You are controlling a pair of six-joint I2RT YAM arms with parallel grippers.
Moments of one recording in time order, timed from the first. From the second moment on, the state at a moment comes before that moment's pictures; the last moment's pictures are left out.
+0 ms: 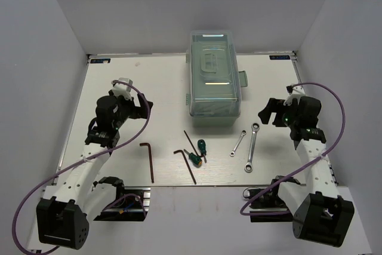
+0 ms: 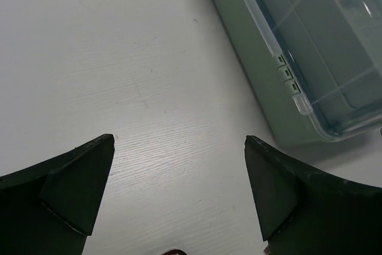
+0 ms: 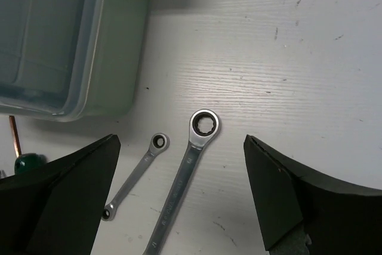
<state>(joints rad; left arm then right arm) -0.17 0.91 0.62 0.02 0.18 -0.13 -0.15 0.94 0.64 -0.30 -0.41 0.05</state>
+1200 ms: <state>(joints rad) -0.17 1.44 0.82 0.37 0.66 -0.40 0.49 2.02 2.03 -0.57 -0.43 0.16</state>
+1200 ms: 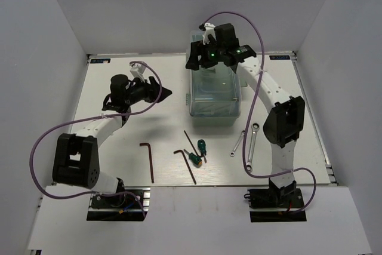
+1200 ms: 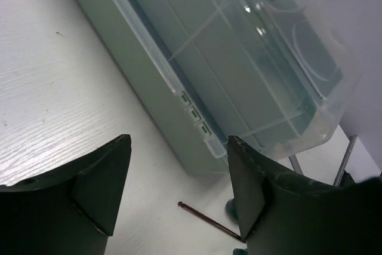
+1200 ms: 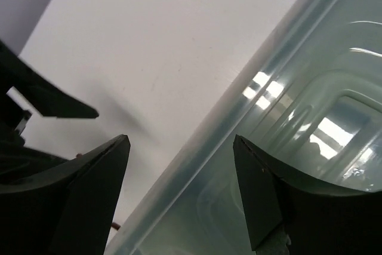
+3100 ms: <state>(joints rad) -0.33 1.80 1.38 0.38 0.69 -0.39 0.39 2.06 2.05 -0.60 -0.39 0.53</state>
